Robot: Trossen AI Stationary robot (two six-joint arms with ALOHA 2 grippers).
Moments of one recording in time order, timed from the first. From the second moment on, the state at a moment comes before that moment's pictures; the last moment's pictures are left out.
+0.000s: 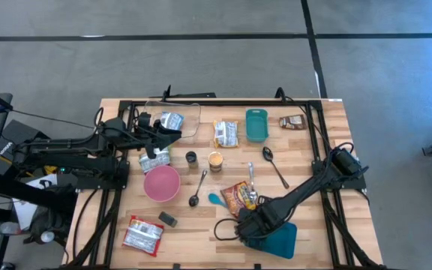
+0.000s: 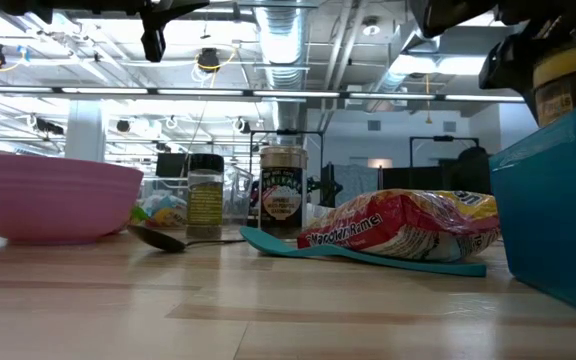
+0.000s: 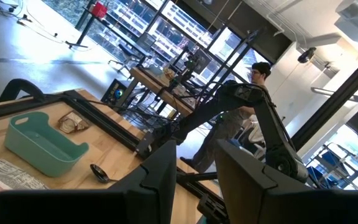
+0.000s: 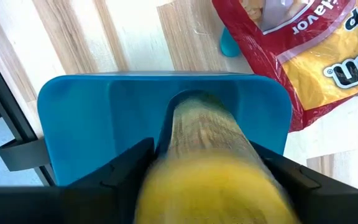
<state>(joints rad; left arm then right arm) 0.15 0.75 0.54 0.31 0.00 -0.63 0.58 1.97 1.52 -1.05 -0.03 0.85</state>
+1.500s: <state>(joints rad) 0.15 0.75 0.54 0.32 0.00 -0.63 0.55 1.71 1.52 -1.09 -0.03 0.78</state>
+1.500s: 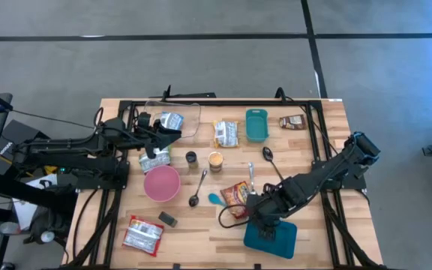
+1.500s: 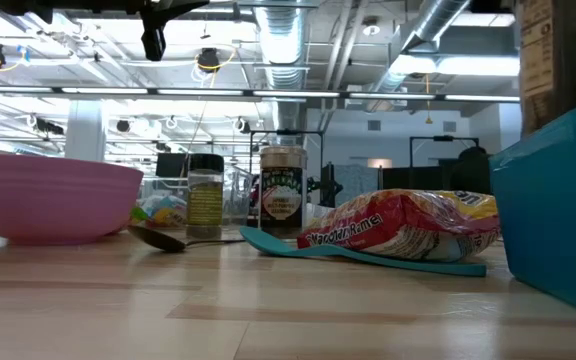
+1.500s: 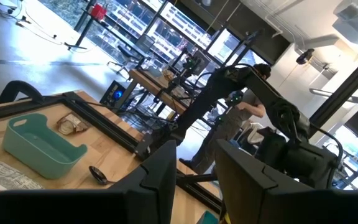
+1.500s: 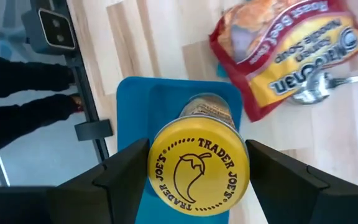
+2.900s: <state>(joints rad) 0.15 0.76 0.54 0.34 0.00 -0.63 0.51 1.66 1.52 -1.15 0.06 0.75</state>
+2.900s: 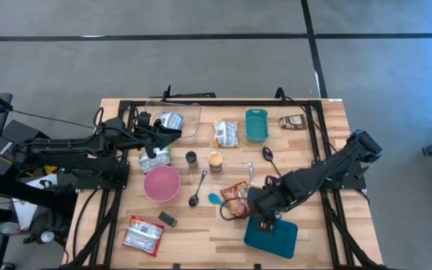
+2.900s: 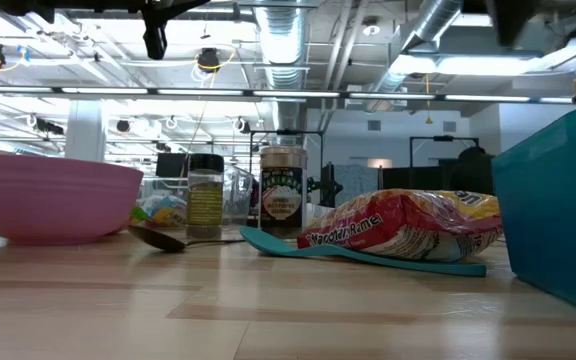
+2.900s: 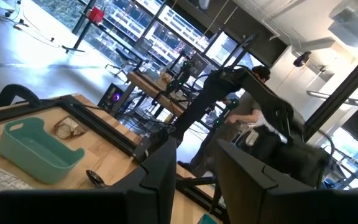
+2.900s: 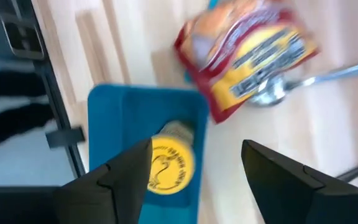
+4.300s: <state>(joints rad) 0.01 0.76 0.54 0.34 0.00 -0.55 -0.09 1.39 1.52 -1.28 0.29 0.78</state>
